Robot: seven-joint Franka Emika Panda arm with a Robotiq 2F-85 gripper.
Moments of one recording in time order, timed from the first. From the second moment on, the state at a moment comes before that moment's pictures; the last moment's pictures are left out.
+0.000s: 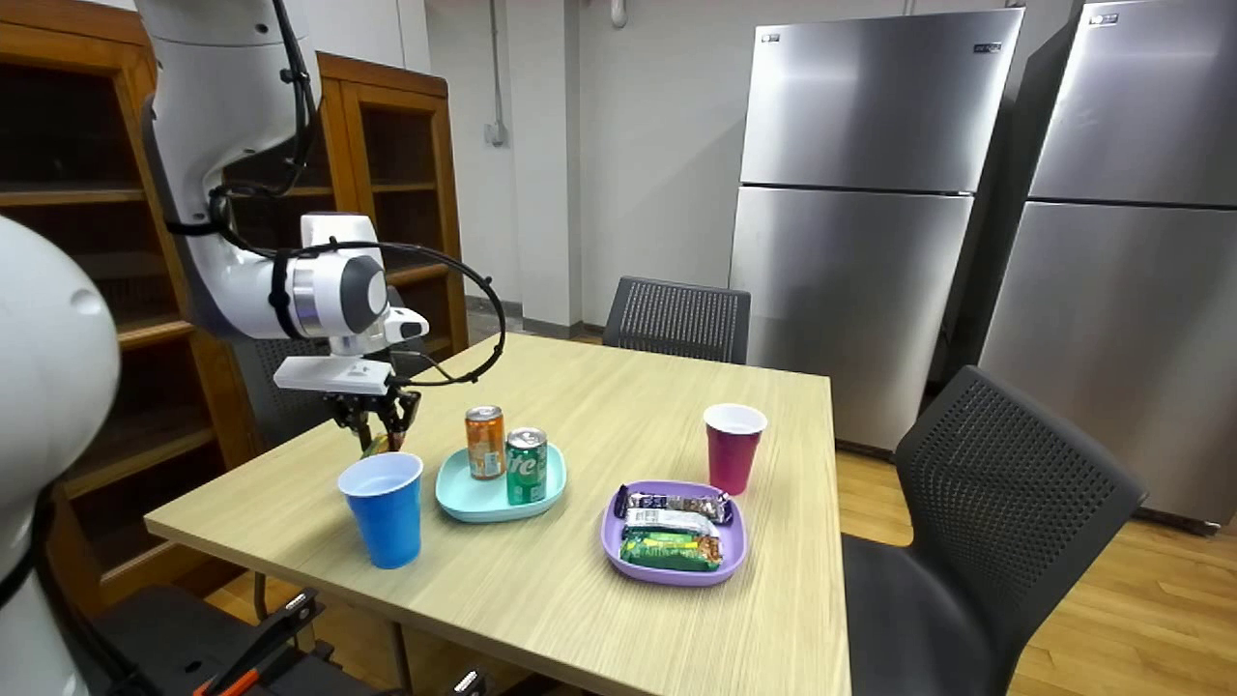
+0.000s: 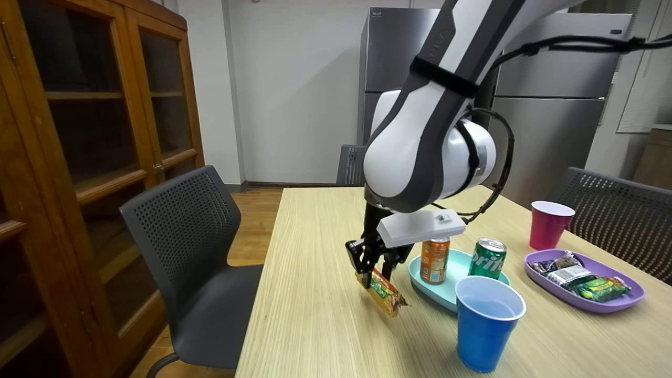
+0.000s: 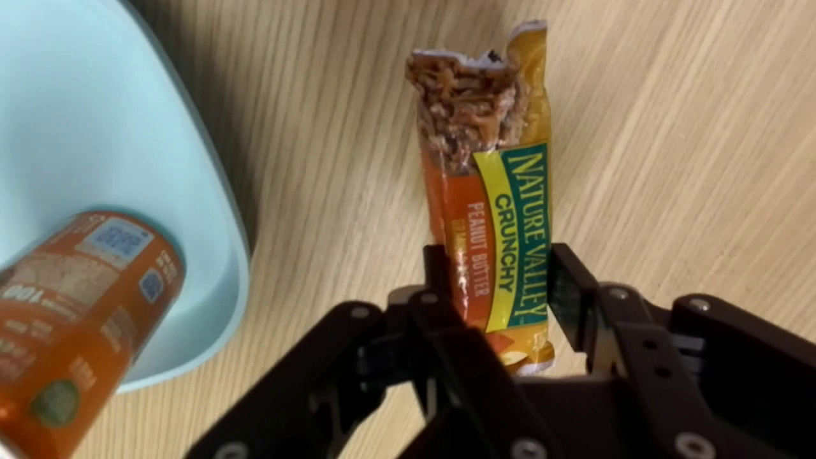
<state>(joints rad) 0.39 0.50 0.09 -2.28 -0.15 2.87 0.18</state>
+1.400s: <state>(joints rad) 0.25 0.12 0.07 -2.30 -0.13 2.78 0.18</state>
